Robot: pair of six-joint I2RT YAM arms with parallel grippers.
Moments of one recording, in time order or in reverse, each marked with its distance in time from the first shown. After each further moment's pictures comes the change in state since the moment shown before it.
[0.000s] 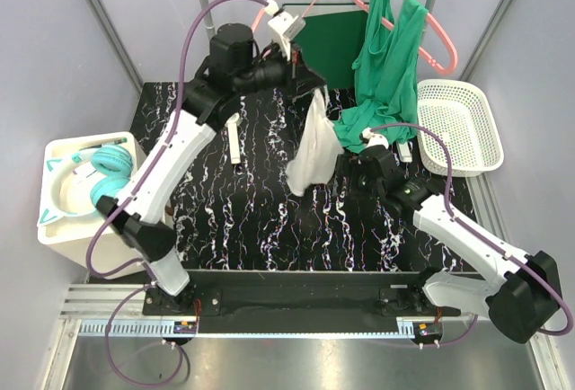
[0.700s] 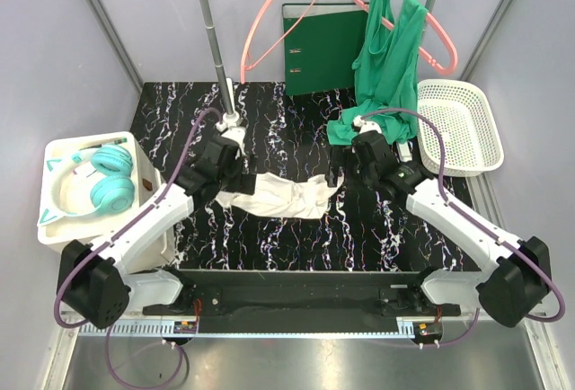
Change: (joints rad) left arm 0.064 -0.520 -1.150 -0.037 -0.744 -0.036; right arm 0.000 0.097 0.147 -0.102 0.023 -0.070
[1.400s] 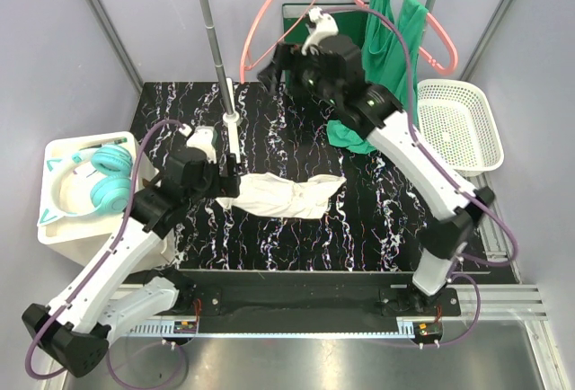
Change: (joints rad) left arm 0.008 -0.325 -0.035 -0.128 -0.013 -0.108; right arm 0.093 0.491 0.985 0.068 -0.112 -0.060
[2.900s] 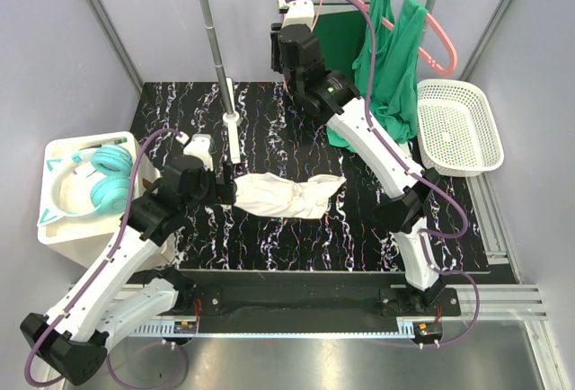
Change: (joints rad) left arm 0.008 -0.067 -0.061 -0.021 -0.001 0.008; right arm 0.058 0.411 0.552 -0.071 0.553 -0.286
